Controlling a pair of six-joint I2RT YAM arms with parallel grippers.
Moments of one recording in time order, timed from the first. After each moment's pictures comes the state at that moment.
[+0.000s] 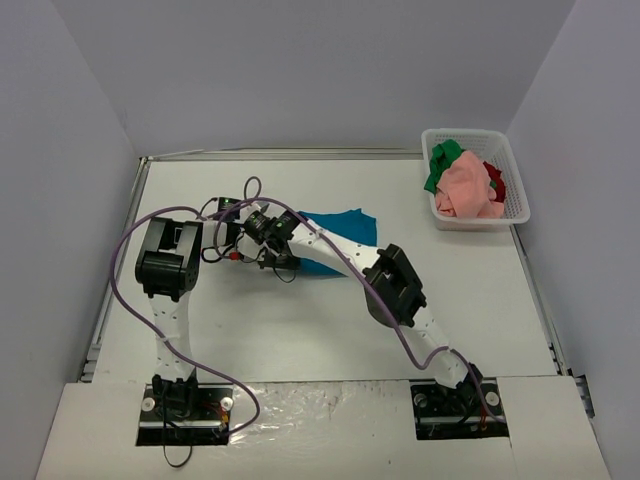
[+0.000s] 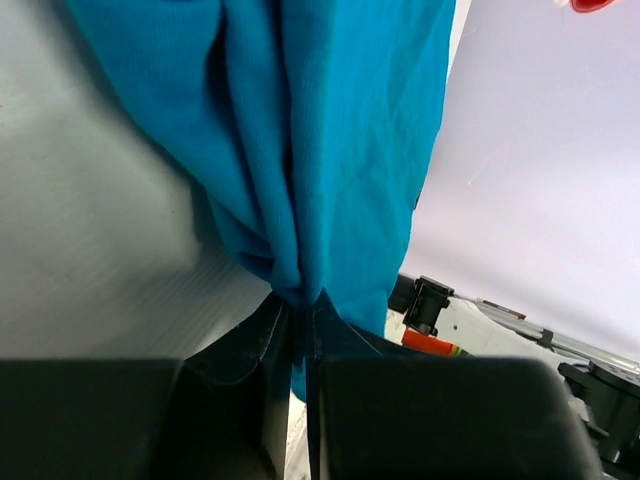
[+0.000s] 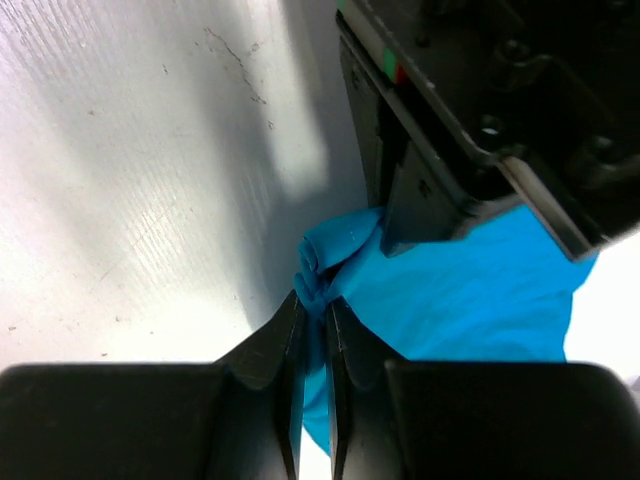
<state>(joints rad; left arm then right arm) -0.16 2.14 1.25 -0.05 1.09 -0.70 0.95 2.37 2.10 -1.00 0.20 -0.56</state>
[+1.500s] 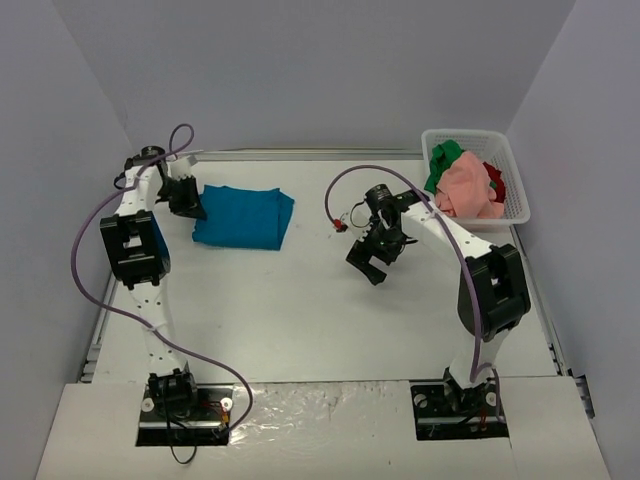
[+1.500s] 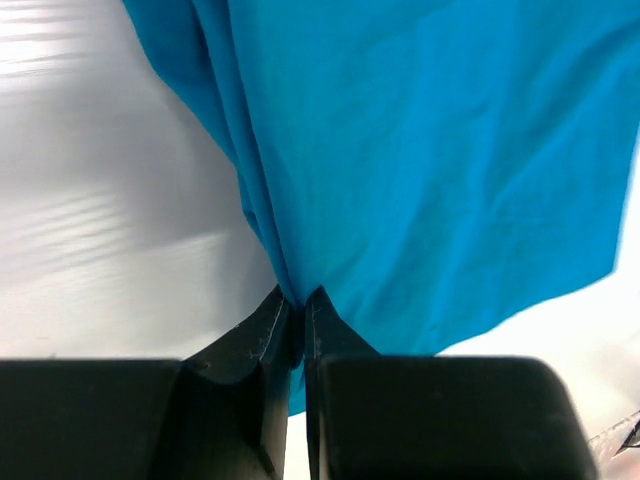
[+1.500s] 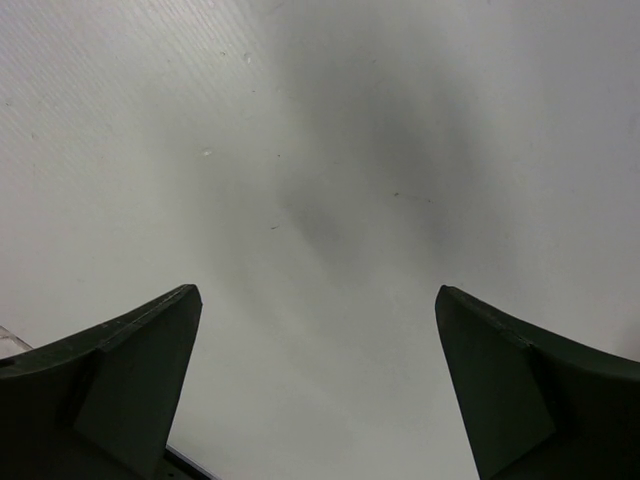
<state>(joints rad) 0.17 2.31 2.08 -1.02 0.52 0.08 0.45 1.78 1.38 -0.98 -0.17 -0.60</state>
